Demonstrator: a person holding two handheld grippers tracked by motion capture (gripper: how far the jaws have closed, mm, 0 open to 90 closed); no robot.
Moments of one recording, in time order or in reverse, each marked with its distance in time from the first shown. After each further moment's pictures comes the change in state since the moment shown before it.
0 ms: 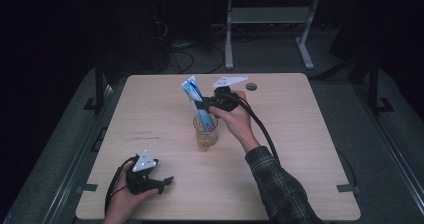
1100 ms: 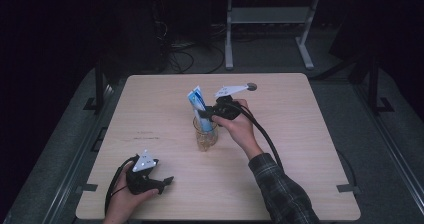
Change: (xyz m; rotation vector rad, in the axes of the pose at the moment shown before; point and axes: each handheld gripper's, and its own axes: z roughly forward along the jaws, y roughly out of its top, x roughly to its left) left arm 0.000 0.000 0.000 0.000 0.001 -0.001; right arm -0.001 -0.026 0.002 0.055 -0.005 -0.009
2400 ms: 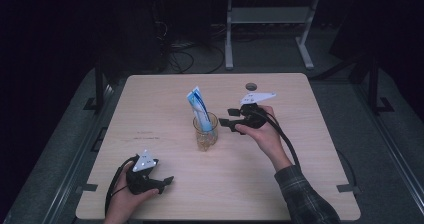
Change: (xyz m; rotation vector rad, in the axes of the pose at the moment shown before) left arm 0.000 0.000 0.000 -0.001 0.004 -0.005; right arm -0.014 -0.034 -0.063 -0.005 -0.065 0.010
